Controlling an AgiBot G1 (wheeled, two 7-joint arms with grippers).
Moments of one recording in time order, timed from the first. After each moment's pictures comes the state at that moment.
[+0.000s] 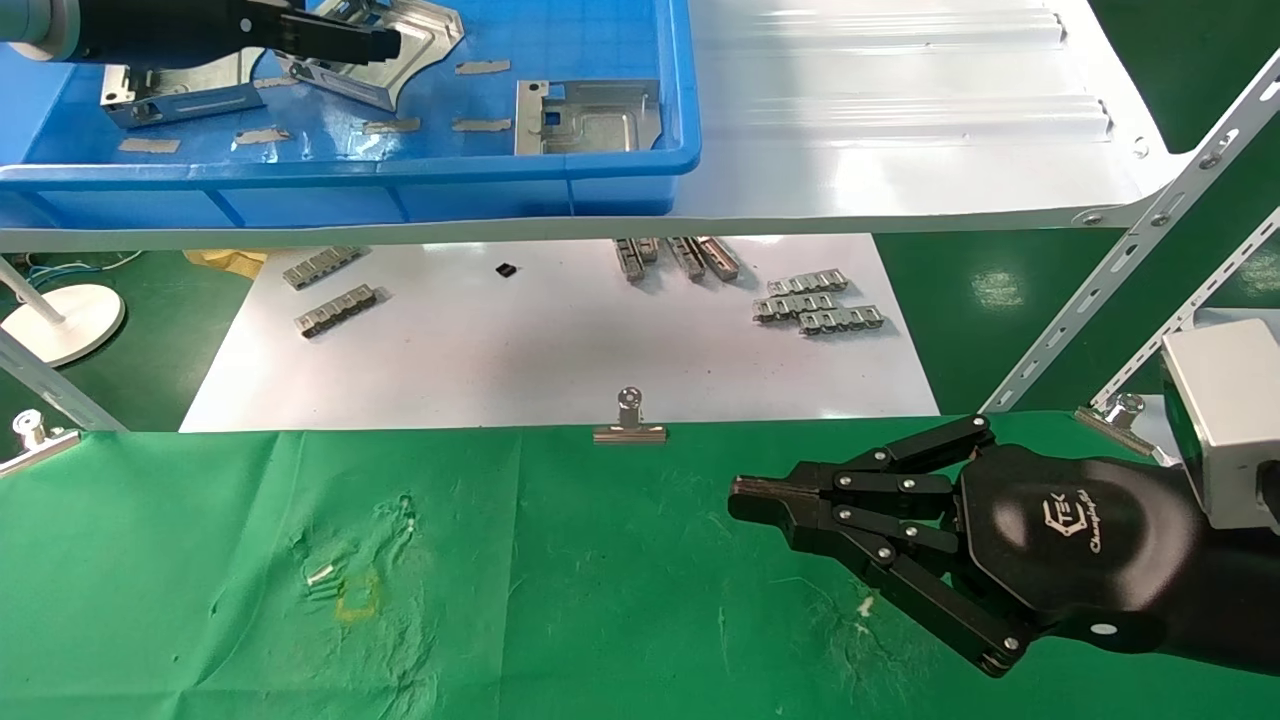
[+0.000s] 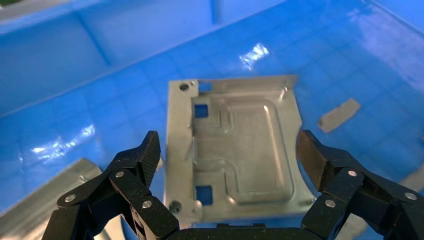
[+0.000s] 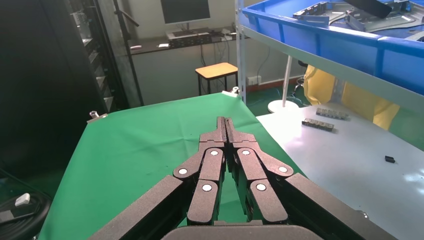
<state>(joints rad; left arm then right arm) -2.10 1.14 0.67 -0.23 1.58 0.93 -0.49 1.09 -0.56 -0.39 1.23 -0.64 -1.43 0.12</state>
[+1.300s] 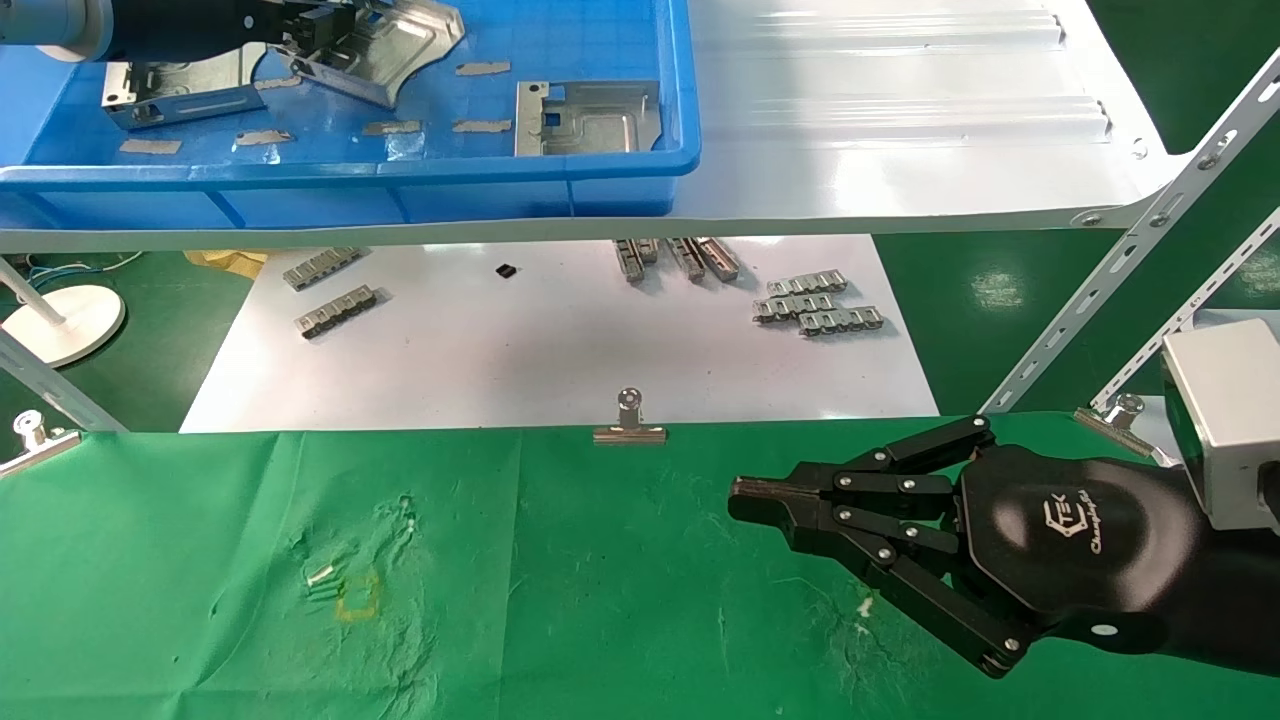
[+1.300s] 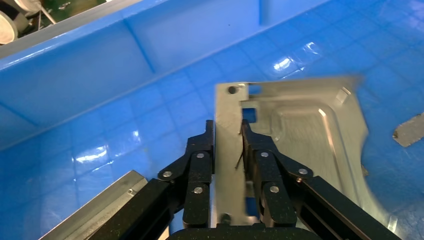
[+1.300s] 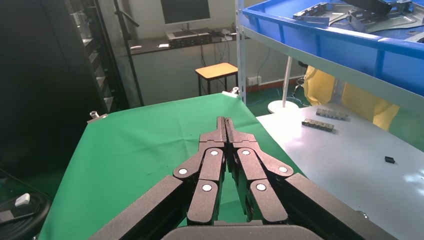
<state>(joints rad) -2.14 1.22 0.67 -0.04 1.60 0.78 -0.36 1.09 -0.56 -0.39 1.23 -0.64 -1.43 0.12</state>
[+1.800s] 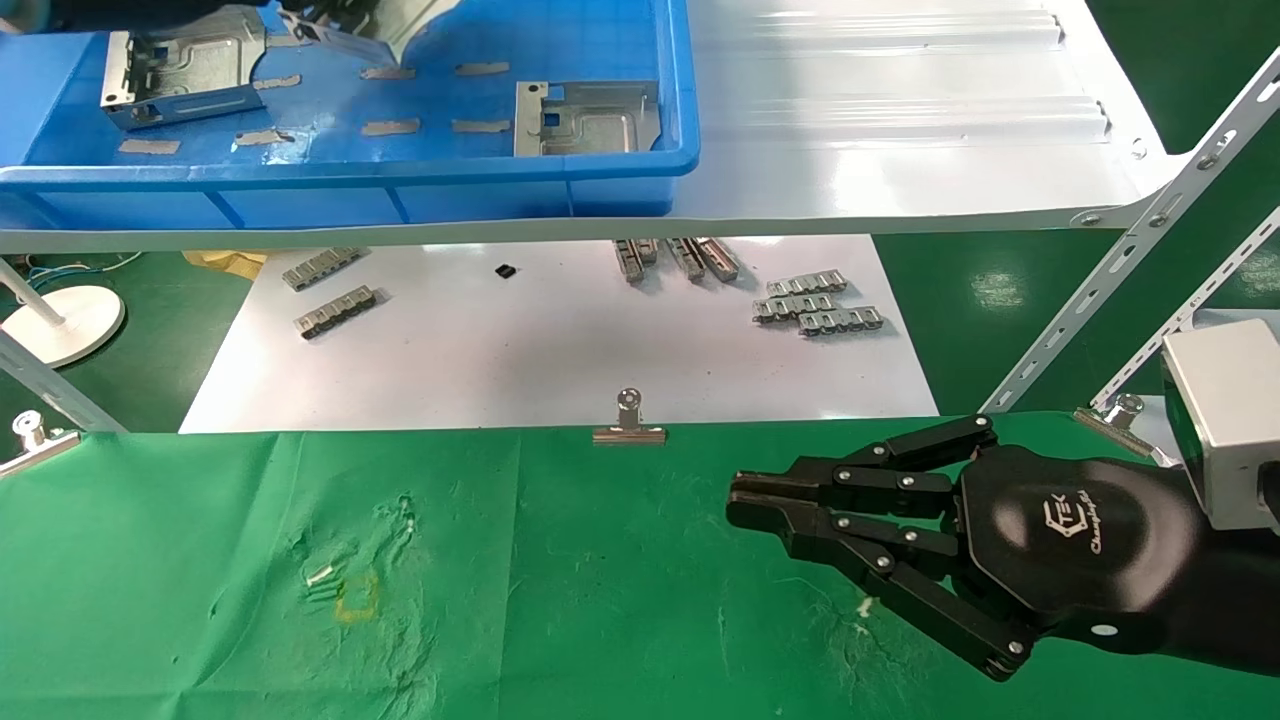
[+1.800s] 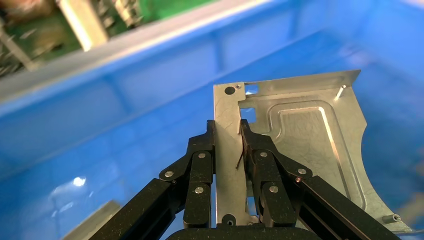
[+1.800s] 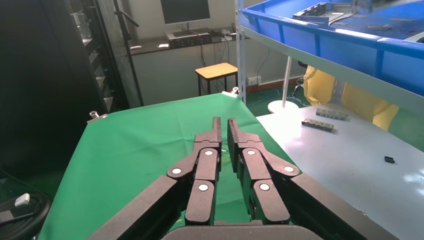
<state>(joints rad) -2.12 1.11 0.57 -0.14 1.45 0.99 -0.19 1.09 -0.56 -0.39 1.23 -0.64 -1.43 0.12</state>
